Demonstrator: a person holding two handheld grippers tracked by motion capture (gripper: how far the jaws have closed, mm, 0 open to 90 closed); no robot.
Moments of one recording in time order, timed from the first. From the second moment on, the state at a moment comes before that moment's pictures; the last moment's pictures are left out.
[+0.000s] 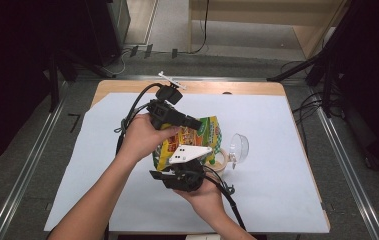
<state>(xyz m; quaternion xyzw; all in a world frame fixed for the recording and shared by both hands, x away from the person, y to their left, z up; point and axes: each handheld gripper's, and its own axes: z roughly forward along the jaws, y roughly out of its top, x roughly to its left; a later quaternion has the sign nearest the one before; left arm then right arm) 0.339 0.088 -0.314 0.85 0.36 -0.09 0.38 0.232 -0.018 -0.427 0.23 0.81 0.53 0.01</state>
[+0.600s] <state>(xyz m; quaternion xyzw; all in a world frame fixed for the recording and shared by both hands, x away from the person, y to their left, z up) 0.347 0.086 -0.314 0.85 0.36 -0.08 0.38 0.243 -0.020 -0.428 0.24 0.81 0.53 0.01</state>
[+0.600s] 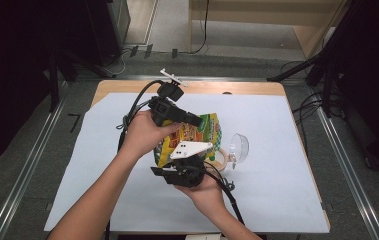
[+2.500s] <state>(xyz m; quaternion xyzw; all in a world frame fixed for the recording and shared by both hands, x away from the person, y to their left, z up) 0.346 0.095 -0.312 0.85 0.36 -0.08 0.38 0.242 -0.014 -0.425 0.22 0.82 0.53 0.01</state>
